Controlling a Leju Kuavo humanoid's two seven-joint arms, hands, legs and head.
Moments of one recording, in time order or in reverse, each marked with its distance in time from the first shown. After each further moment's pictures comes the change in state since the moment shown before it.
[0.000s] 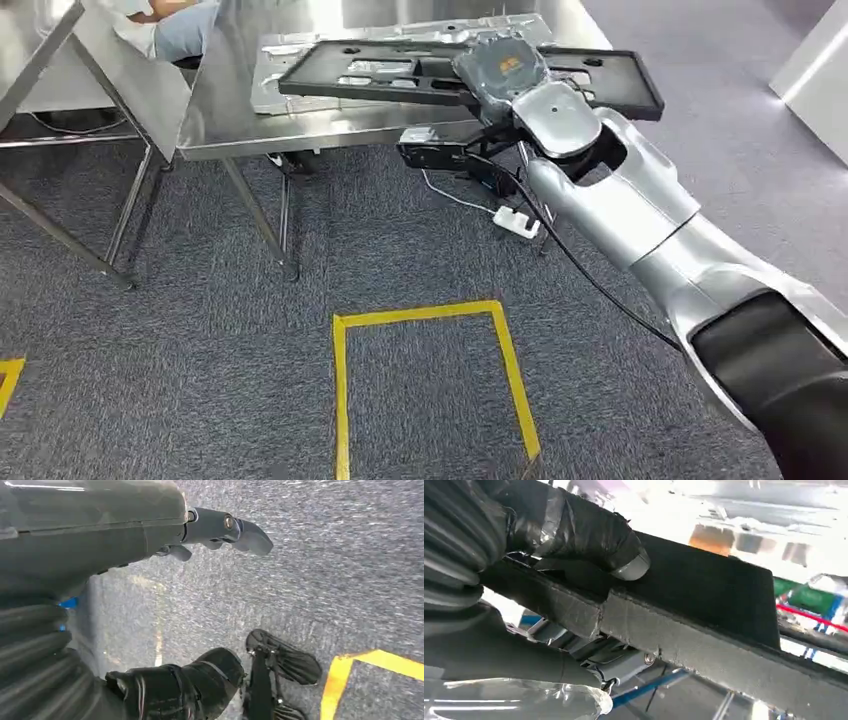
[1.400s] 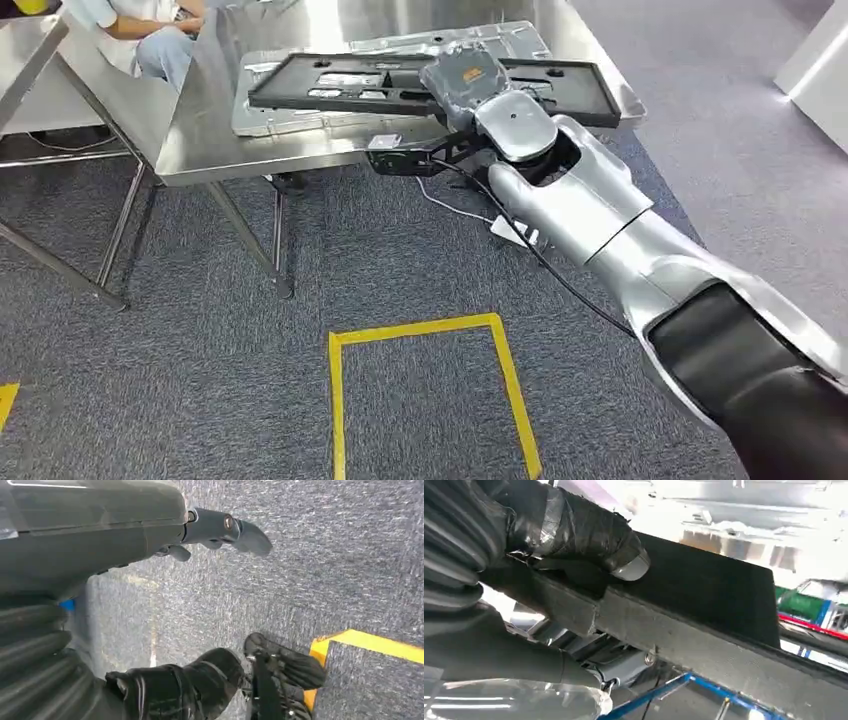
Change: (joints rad) left arm 0.004 -0.001 -0.012 0.000 -0.011 -0.009 -0.009; right arm -0.009 0.147 0.011 0.183 -0.002 -0.079 -0.021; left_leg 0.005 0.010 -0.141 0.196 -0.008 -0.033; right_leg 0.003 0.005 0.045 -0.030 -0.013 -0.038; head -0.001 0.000
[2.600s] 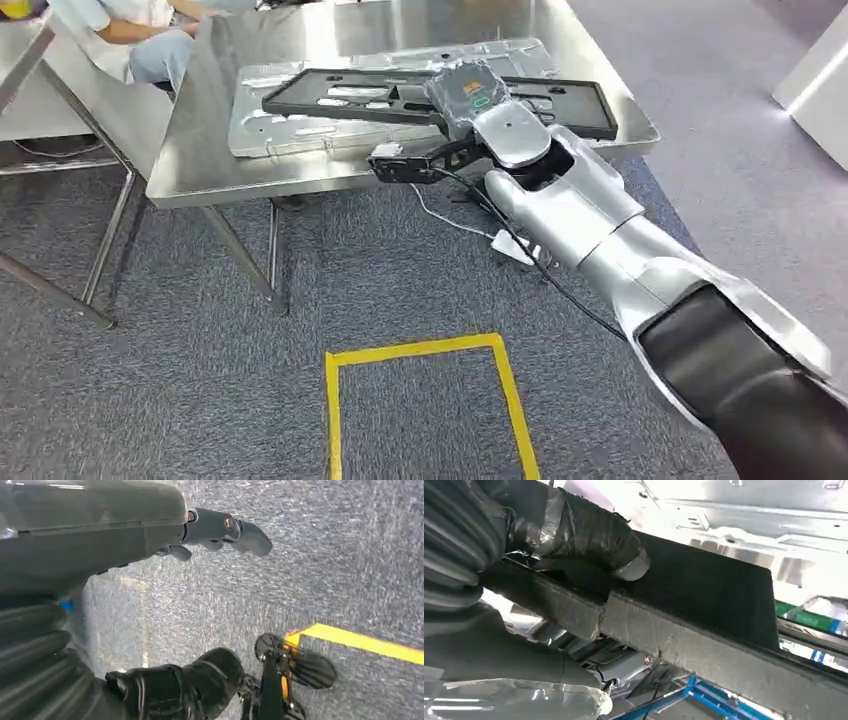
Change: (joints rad) left arm 0.000 0.001 -0.006 0.000 -0.002 0.006 -0.001; right arm 0.012 0.018 0.000 0.060 0.003 0.000 -0.009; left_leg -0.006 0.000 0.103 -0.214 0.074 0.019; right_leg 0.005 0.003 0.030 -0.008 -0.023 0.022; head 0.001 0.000
